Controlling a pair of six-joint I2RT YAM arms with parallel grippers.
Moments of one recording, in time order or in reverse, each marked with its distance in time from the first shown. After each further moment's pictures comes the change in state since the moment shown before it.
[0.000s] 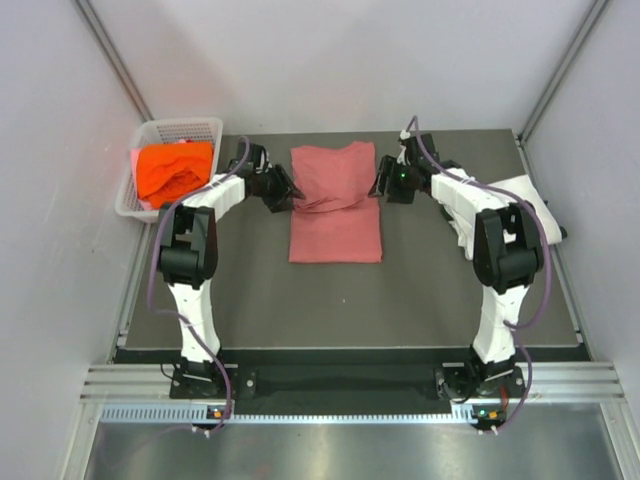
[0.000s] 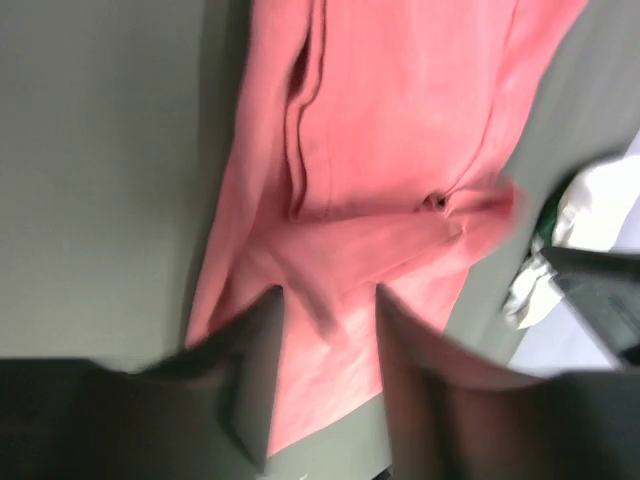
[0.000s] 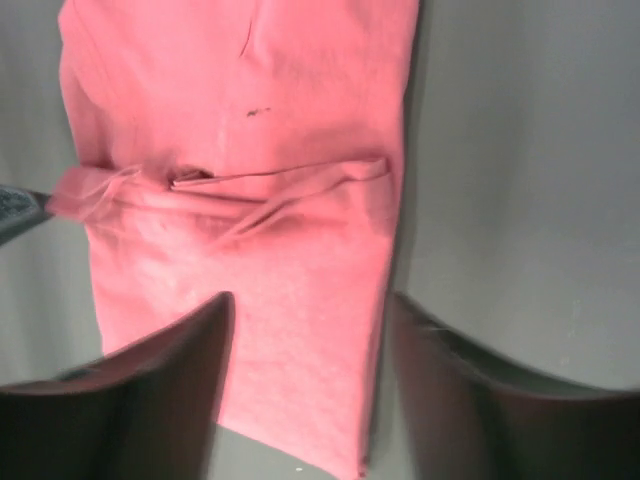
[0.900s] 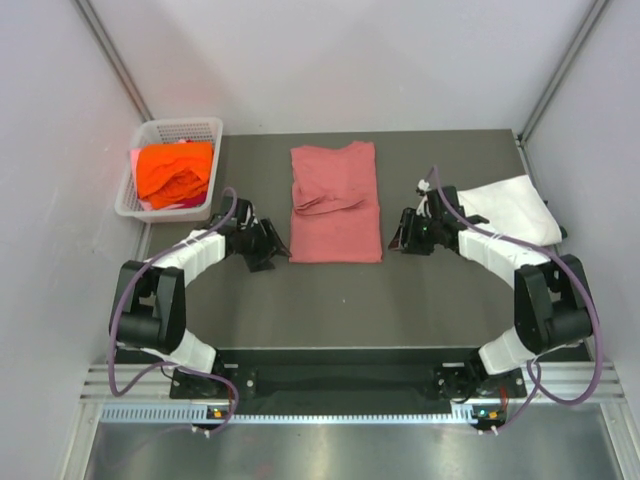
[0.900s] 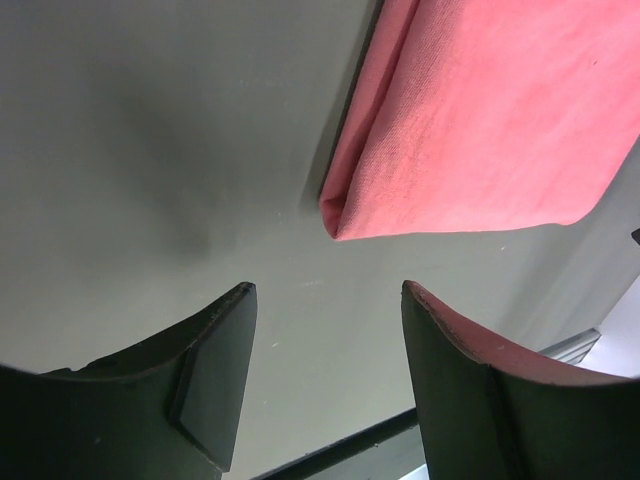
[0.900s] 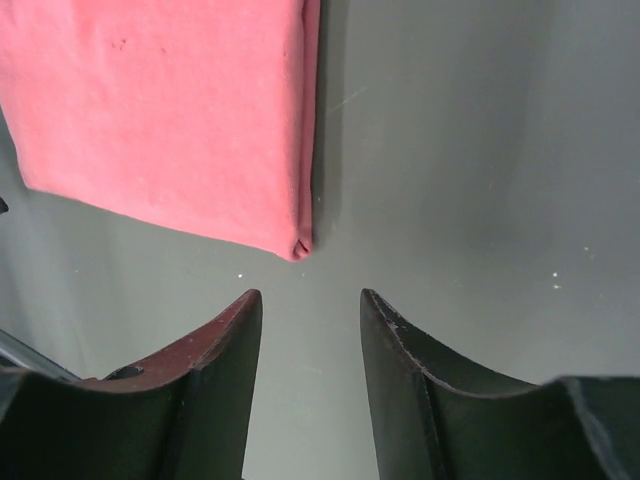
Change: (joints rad) left arm -0.018 -0.521 -0.660 -0.002 -0.097 0.063; right arm 0.000 -0.479 -0.645 0.105 -0.023 -0.014
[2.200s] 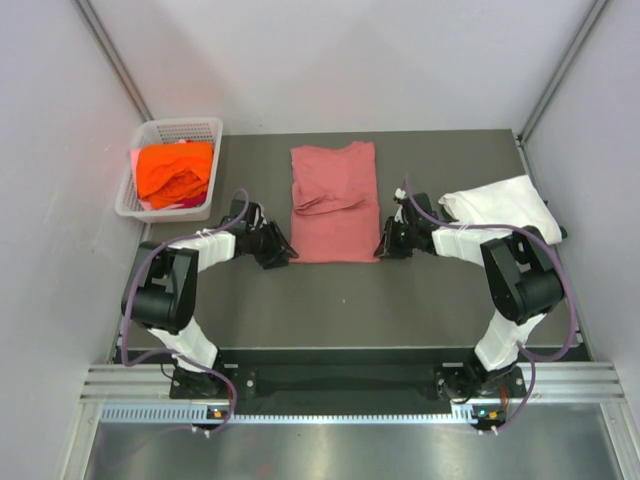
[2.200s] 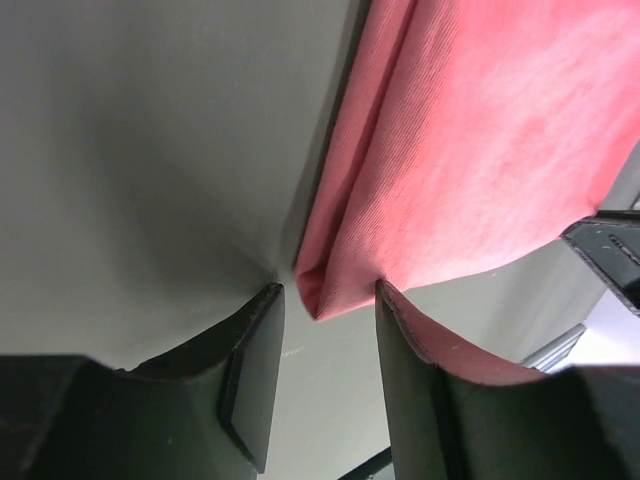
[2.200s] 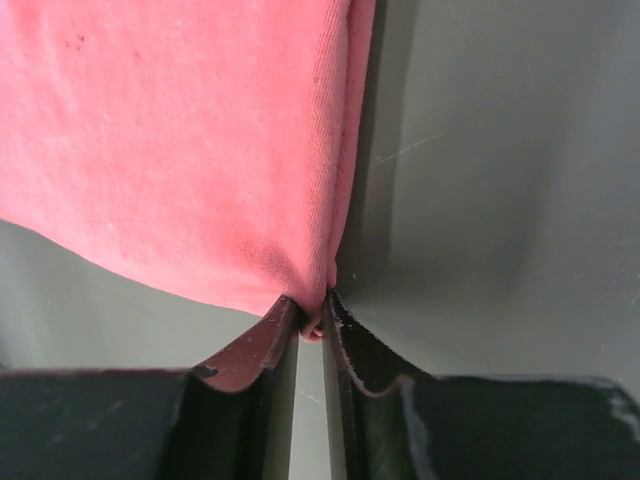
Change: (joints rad) left arm -0.029 0.137 -0.025 0.200 0.050 -0.029; right arm 0.107 0.225 0.016 0.198 0.012 0.061
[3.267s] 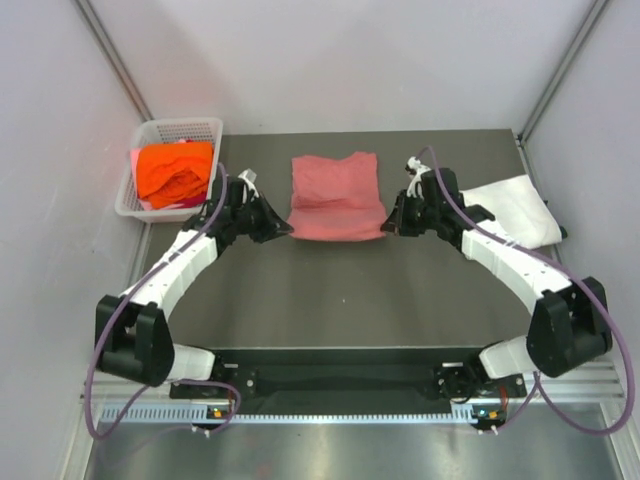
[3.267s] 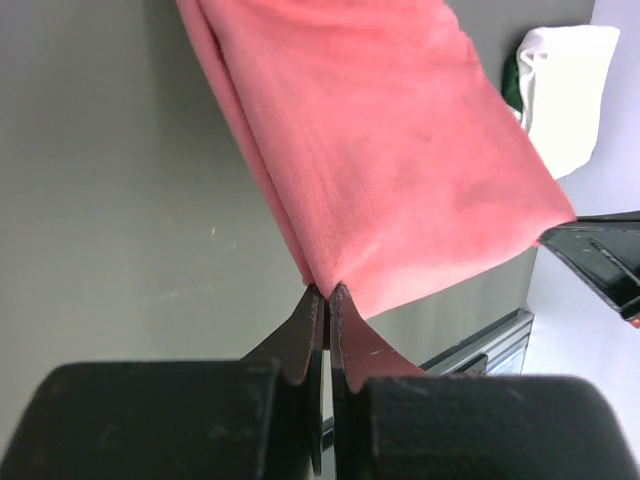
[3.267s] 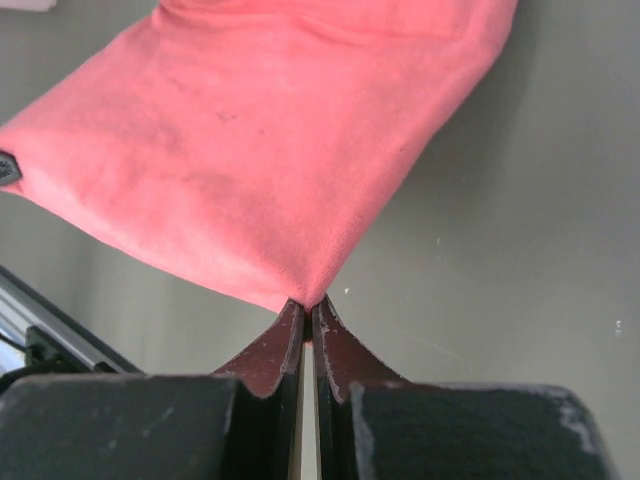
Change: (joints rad) left arm -0.037 -0.303 0.153 -0.181 -0.007 -0.008; right arm 0.005 -0.328 0.133 -0.256 0.002 -0.084
